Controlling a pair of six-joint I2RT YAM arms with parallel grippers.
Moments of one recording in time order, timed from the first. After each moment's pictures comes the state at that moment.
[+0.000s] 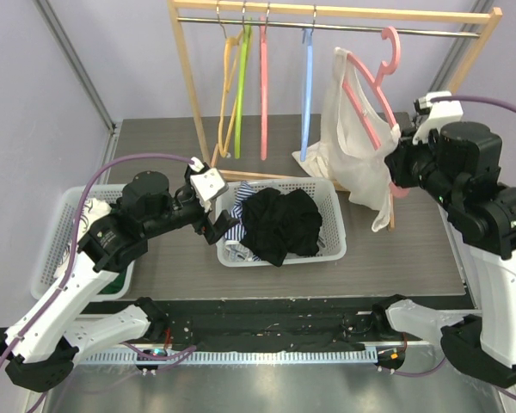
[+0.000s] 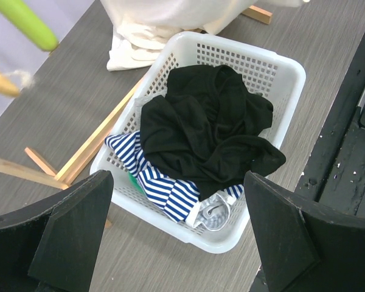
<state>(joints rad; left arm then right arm) -0.73 0.91 1.22 -0.64 0.23 0.25 0.38 1.11 1.91 -1.19 0.22 0.10</state>
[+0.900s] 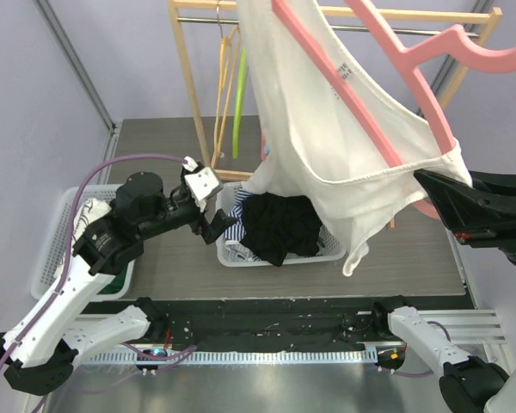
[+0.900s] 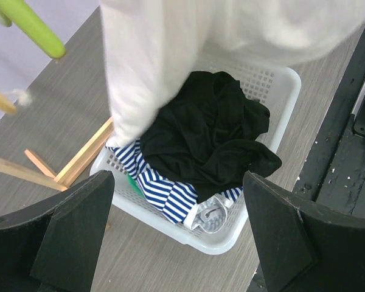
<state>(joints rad) -0.71 0.89 1.23 -0.63 0.25 0.23 0.23 0.83 2.01 -0.65 -0.55 0.15</state>
